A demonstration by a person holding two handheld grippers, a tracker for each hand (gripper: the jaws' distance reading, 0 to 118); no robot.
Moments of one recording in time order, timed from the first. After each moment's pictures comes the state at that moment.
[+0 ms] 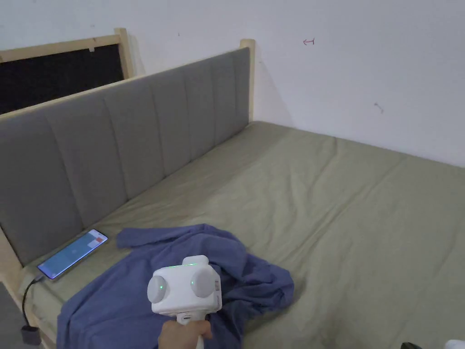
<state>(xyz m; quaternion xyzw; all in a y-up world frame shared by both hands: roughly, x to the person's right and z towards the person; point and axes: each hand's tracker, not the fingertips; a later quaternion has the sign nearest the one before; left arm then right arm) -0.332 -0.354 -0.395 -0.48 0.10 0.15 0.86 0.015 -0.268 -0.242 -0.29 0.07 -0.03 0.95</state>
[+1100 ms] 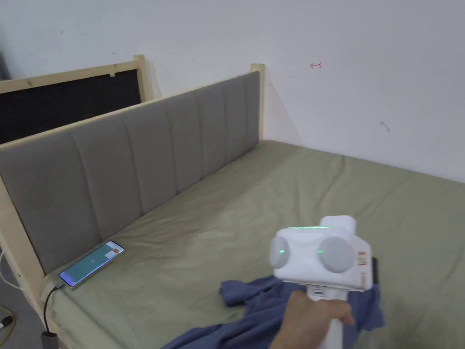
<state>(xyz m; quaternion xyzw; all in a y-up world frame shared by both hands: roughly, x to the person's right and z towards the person) -0.115 -0.193 -0.371 -0.38 -0.18 0.13 0.90 0.137 -0.207 -0.202 -0.20 -0.06 -0.09 0.97</state>
